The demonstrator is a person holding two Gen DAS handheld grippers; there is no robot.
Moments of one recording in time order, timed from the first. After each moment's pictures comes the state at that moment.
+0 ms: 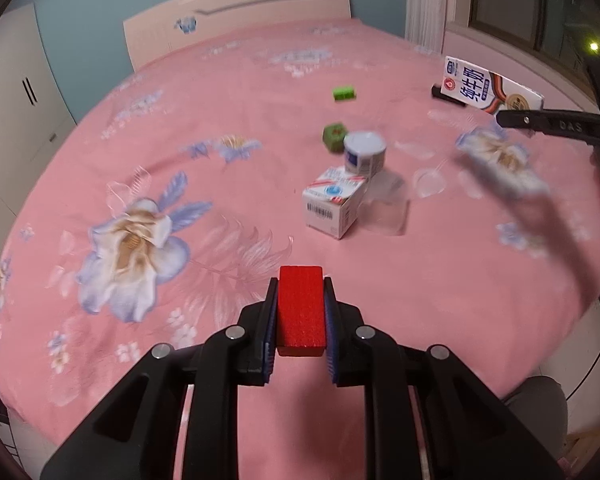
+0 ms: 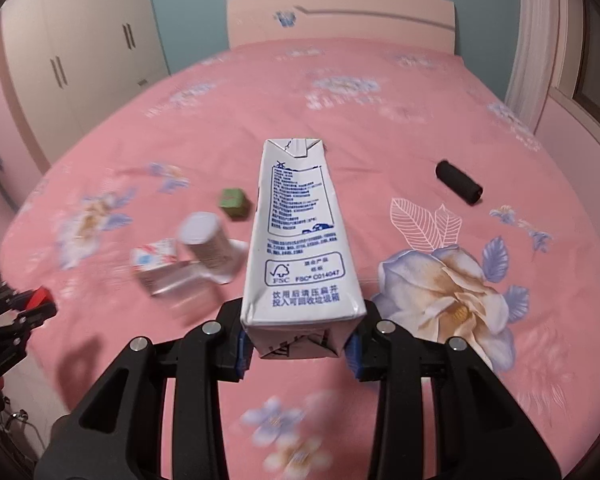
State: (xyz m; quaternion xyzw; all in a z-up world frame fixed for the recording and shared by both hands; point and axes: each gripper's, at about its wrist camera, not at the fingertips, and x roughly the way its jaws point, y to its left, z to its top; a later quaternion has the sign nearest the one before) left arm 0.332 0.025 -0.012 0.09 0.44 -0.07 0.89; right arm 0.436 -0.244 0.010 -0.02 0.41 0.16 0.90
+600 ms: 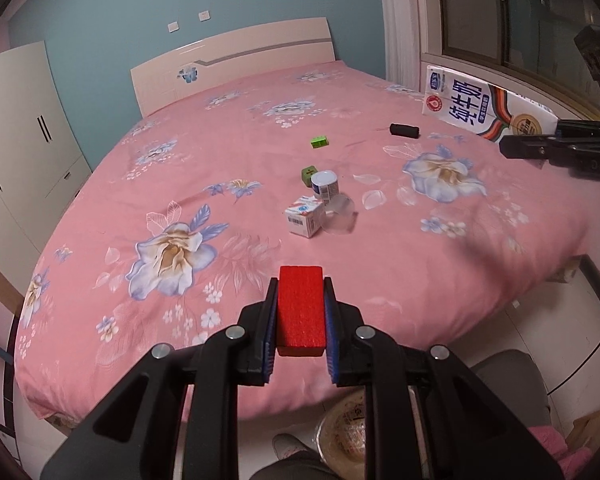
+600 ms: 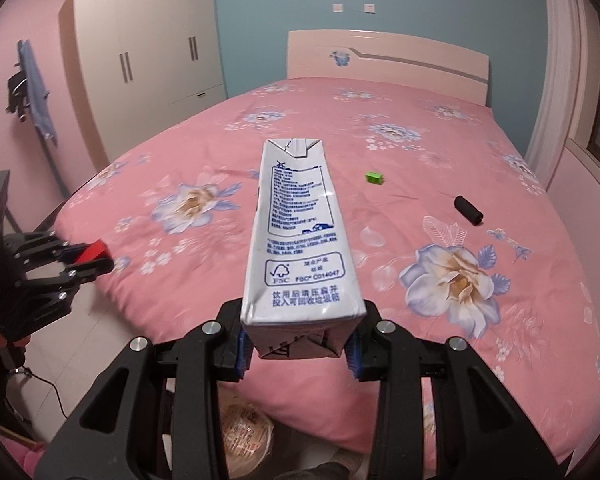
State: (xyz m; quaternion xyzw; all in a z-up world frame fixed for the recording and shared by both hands) left arm 0.198 0.015 0.063 0.11 0.37 -0.08 0.92; right arm 0.250 -0.216 0.093 -0.05 0.35 0.23 0.91
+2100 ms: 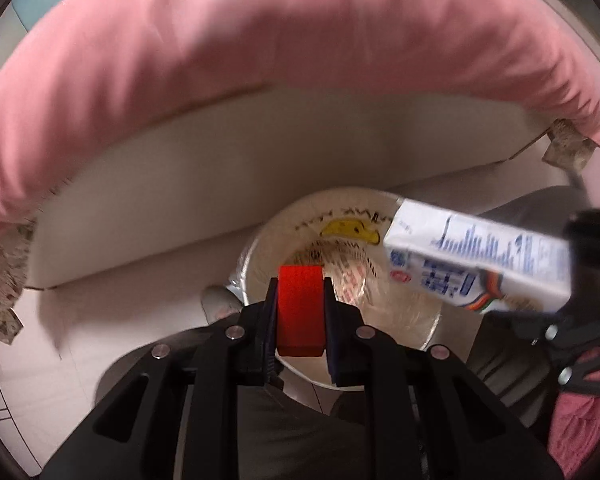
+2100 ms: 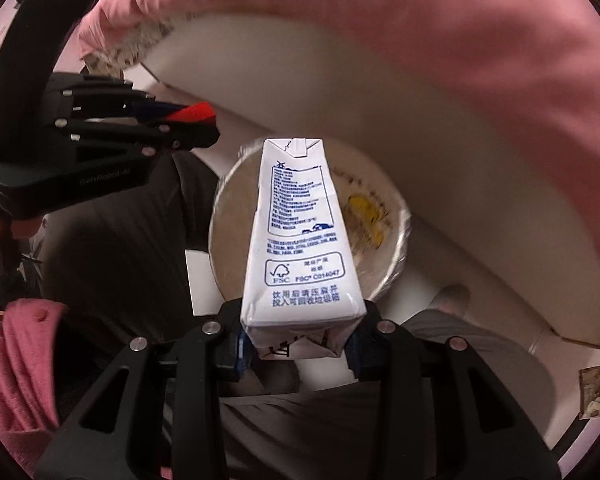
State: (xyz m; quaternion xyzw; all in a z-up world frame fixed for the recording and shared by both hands) left arm 0.147 0.015 -0.208 0.06 0.62 -0.11 0.78; right arm 0.130 -0.109 -0.219 -0.12 0.63 0.31 0.70
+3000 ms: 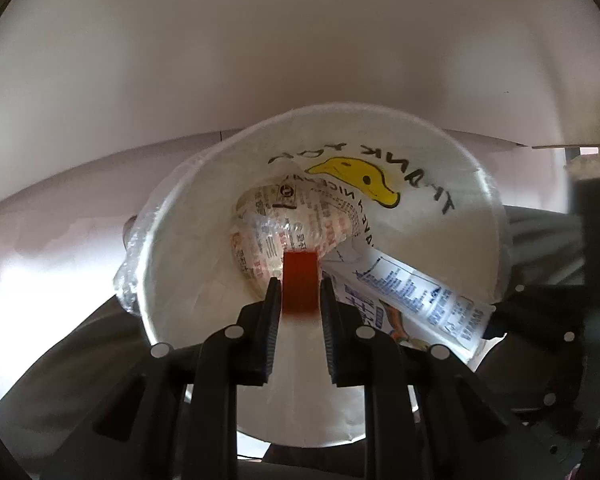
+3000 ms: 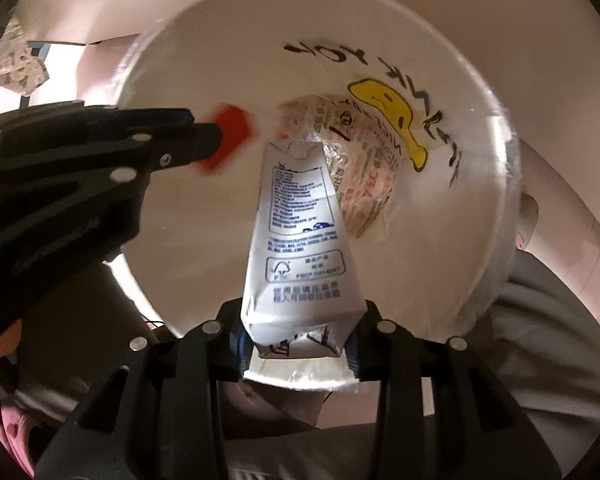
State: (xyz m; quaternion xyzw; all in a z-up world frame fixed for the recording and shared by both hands) left arm 0.201 0.011 -0.363 -0.05 0.76 -0.10 0.64; right arm 0.183 -0.069 -0.405 -0.06 0.80 0.23 0.55
